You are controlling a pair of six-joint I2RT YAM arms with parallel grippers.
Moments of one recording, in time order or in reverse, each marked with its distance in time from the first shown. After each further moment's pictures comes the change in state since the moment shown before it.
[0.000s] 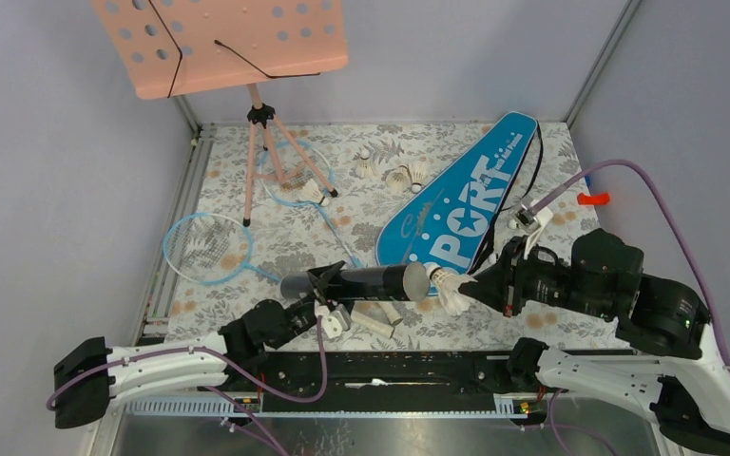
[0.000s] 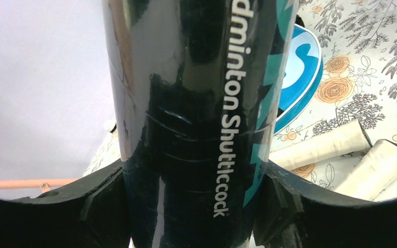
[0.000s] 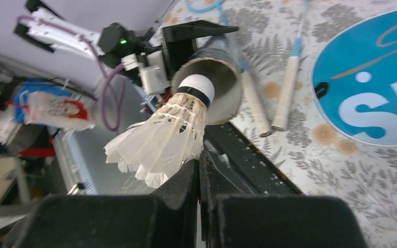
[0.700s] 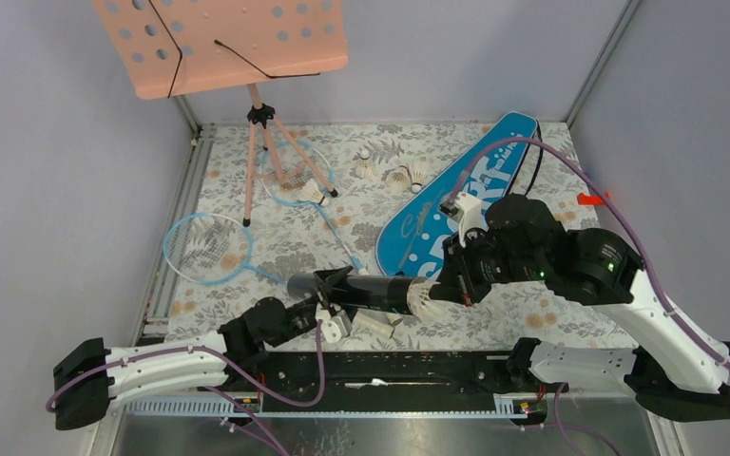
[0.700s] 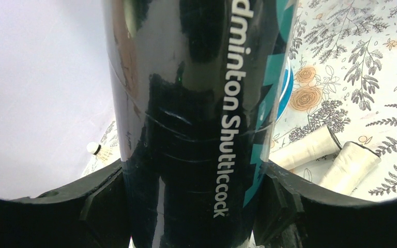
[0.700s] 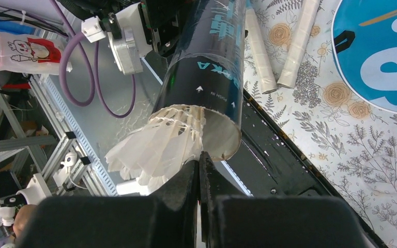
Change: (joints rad) left arm 0.012 0.002 0.021 -0.040 0.142 0.006; right arm -0.002 0.325 0.194 -0.182 -0.176 -0.065
